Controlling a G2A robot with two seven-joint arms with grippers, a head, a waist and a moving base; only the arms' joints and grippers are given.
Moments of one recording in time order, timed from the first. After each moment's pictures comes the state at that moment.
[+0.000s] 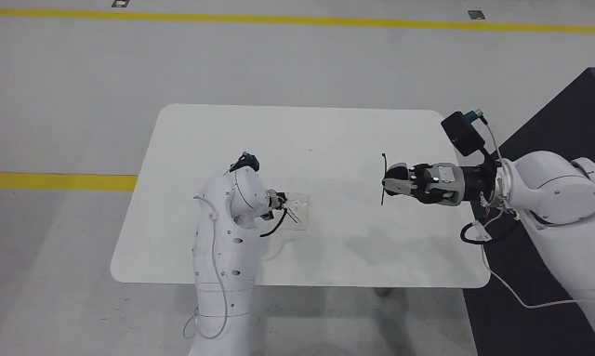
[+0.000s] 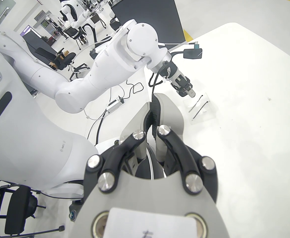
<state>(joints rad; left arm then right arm) 0.93 -1.92 -1.58 -1.43 1.61 0.35 -1.47 -0.97 -0.73 1.32 -1.72 0.27 -0.72 1.07</state>
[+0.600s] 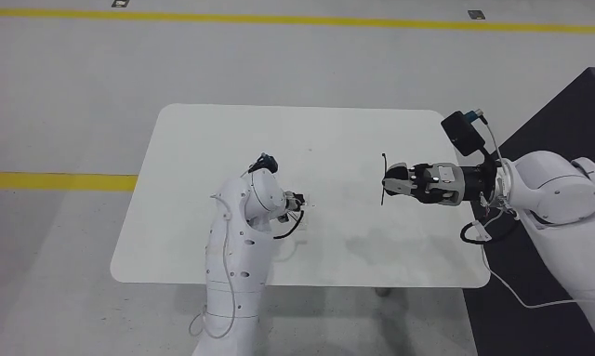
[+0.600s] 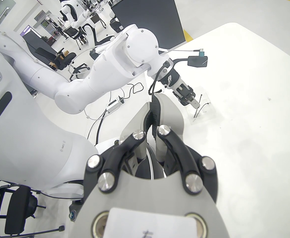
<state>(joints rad) 0.92 -1.92 -1.50 -1.36 1.51 0.40 -1.42 -0.97 -0.73 1.32 -1.72 0.27 -0.72 1.07</state>
